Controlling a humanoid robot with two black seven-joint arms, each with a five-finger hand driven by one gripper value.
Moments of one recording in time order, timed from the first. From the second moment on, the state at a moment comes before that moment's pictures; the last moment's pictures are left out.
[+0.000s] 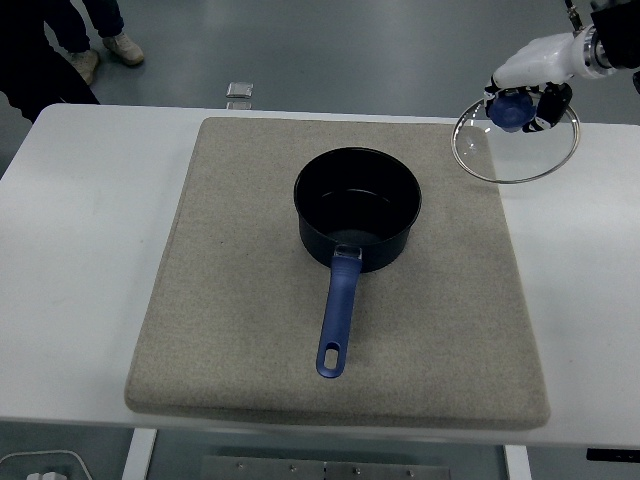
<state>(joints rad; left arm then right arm) -0.04 0.00 -0.13 -0.15 0.08 -0.04 -0.03 1.61 -0.25 -0.72 0.41 -1.30 0.22 0.61</state>
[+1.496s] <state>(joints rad) -0.04 0.00 -0.13 -0.15 0.08 -0.04 -0.03 1.58 -0.34 -0.73 0.60 -1.09 0.32 0.61</state>
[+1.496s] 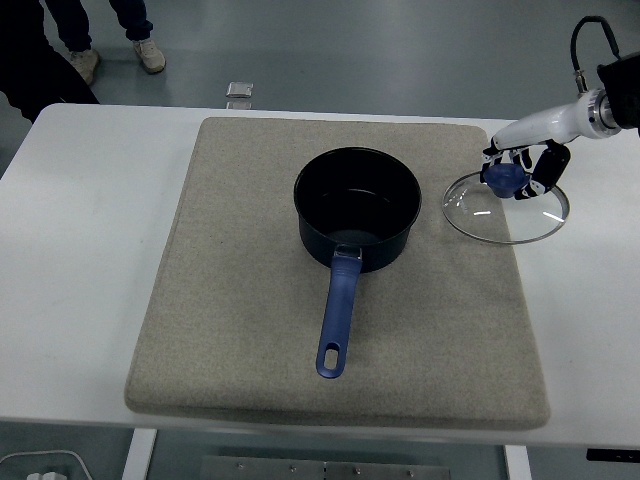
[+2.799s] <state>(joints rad) -0.04 0.00 -0.13 -0.15 0.08 -0.04 -0.03 1.51 -0.33 -0.76 0.64 -0.87 0.20 0.61</state>
